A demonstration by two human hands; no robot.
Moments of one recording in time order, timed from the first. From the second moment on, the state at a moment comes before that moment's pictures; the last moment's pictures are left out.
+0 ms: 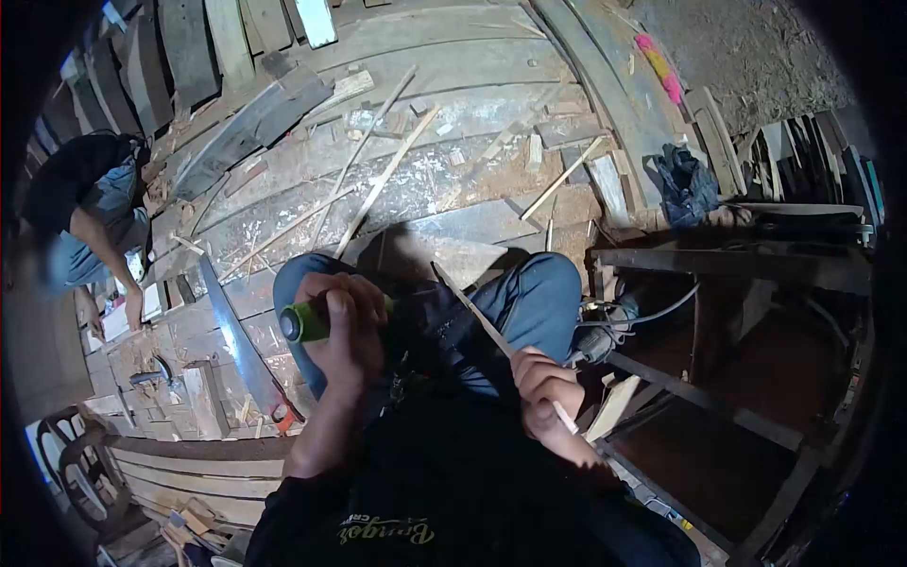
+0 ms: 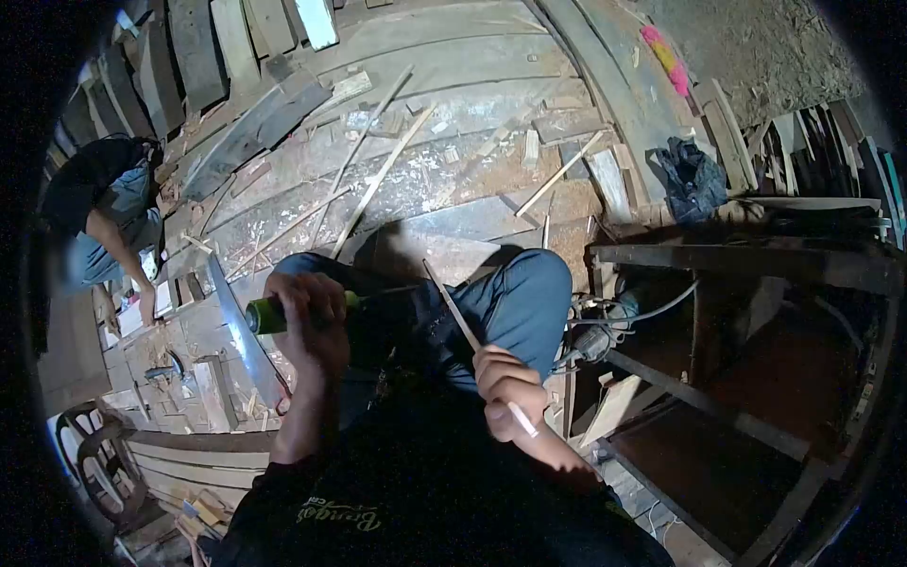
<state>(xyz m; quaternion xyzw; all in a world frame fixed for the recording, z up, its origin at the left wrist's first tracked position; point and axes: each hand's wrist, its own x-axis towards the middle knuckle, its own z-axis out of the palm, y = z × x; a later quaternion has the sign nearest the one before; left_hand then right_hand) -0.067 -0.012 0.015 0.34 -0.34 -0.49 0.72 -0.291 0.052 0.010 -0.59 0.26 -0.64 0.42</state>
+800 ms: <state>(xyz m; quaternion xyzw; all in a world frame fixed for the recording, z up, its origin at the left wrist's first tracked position) -0.112 0.012 -0.007 0.21 -0.64 -0.49 0.56 -0.279 0.070 -0.003 -0.75 0.12 -0.51 0.41</state>
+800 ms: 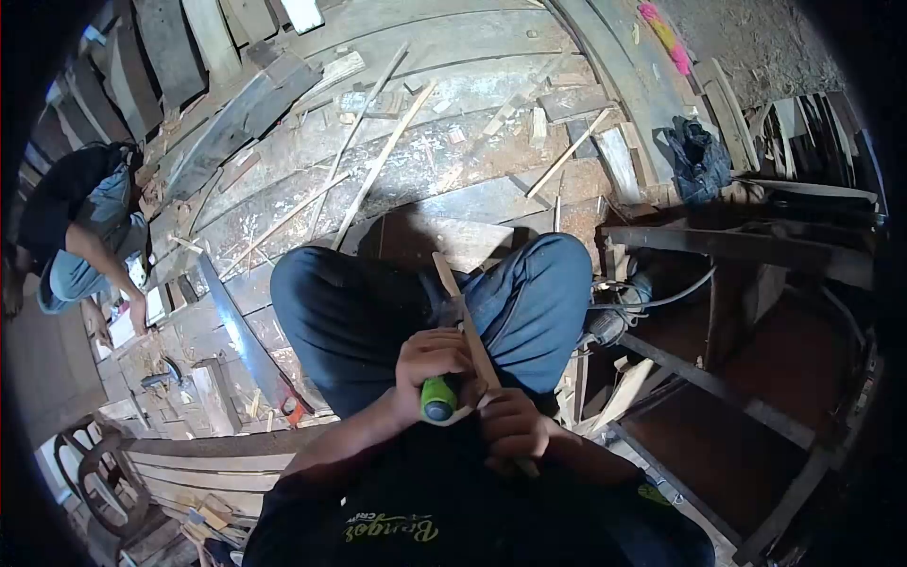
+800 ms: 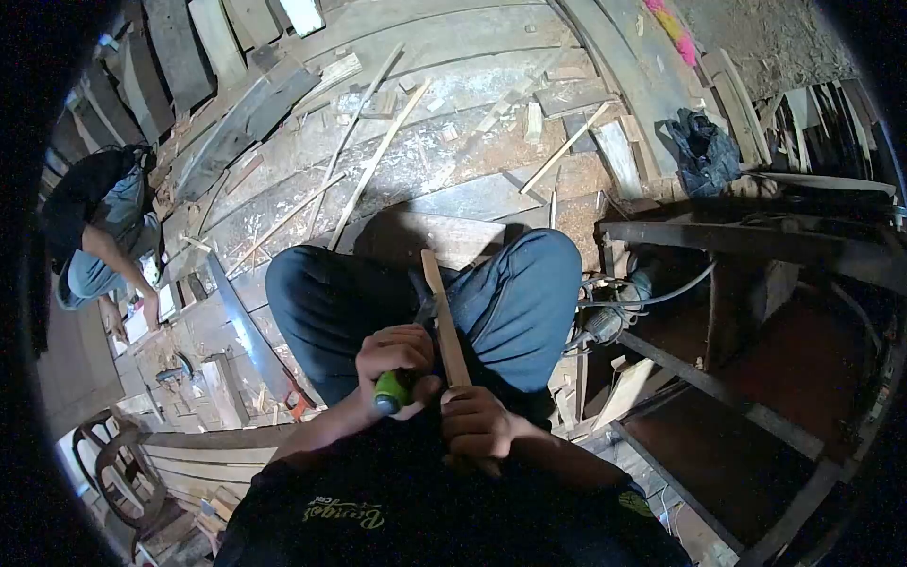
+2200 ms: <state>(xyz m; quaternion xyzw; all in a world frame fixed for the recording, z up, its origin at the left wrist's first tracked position) -0.101 0.033 -0.020 0.25 -0.60 -0.50 0.57 -0.280 0.090 -0.021 -0.68 0.16 -0.61 0.36</state>
